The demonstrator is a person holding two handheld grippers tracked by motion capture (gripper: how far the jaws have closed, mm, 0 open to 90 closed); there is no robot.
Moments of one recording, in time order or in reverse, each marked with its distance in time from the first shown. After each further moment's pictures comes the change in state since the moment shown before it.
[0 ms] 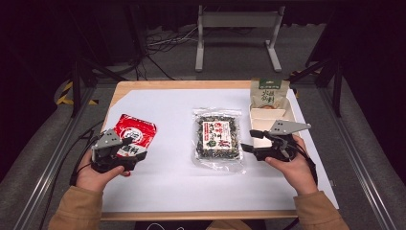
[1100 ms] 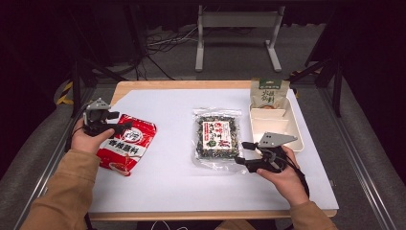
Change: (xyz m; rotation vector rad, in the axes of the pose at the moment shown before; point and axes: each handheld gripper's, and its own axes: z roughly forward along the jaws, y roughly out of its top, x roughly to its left) left arm 0.112 0.021 0.027 0.047 0.111 -0.129; right arm 0.020 -0.025 0.022 0.045 0.029 -0.011
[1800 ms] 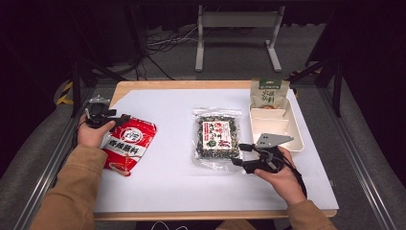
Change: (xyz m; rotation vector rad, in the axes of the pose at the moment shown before) left arm 0.042 -0.010 0.041 0.025 0.045 -0.137; right arm 0.000 -0.004 0.010 0.000 0.041 0.017
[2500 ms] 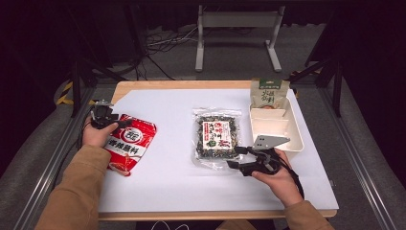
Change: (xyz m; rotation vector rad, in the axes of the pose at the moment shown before) left arm 0.022 -0.018 0.038 0.091 0.000 -0.016; right arm 0.006 -0.002 0.006 -0.010 0.061 0.012
